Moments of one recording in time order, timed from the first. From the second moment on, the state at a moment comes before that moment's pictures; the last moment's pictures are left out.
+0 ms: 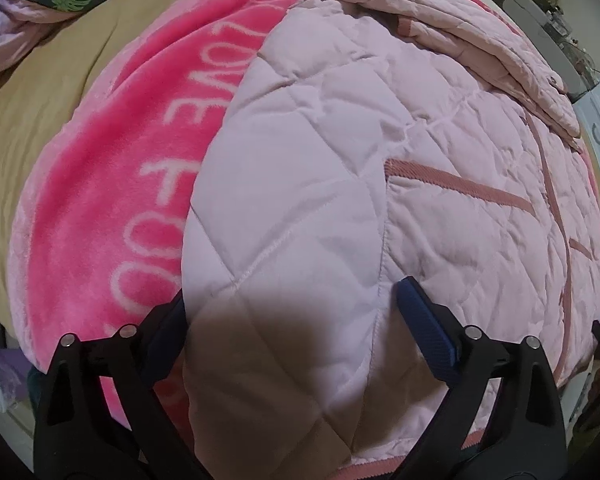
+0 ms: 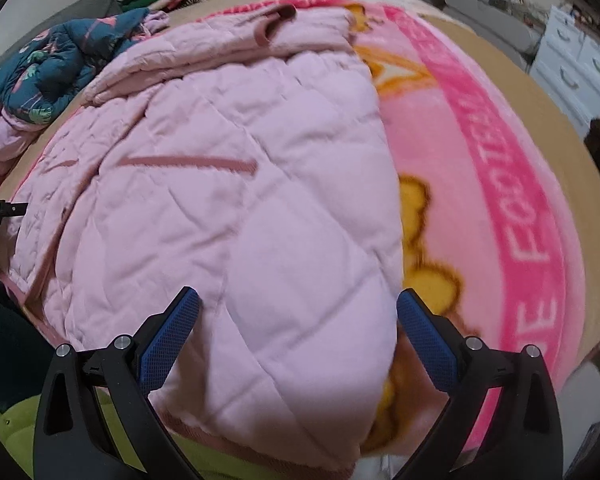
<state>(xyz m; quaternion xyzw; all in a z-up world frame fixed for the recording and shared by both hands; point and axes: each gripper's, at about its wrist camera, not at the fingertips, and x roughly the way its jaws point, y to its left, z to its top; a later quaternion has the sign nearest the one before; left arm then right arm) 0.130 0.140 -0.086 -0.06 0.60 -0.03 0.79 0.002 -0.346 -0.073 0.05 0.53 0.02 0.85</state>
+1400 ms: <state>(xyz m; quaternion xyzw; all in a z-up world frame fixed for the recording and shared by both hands) 0.150 0.133 0.019 -0.13 0.45 -0.13 0.87 0.074 -0.372 0.043 0.22 0.34 0.18 0.90</state>
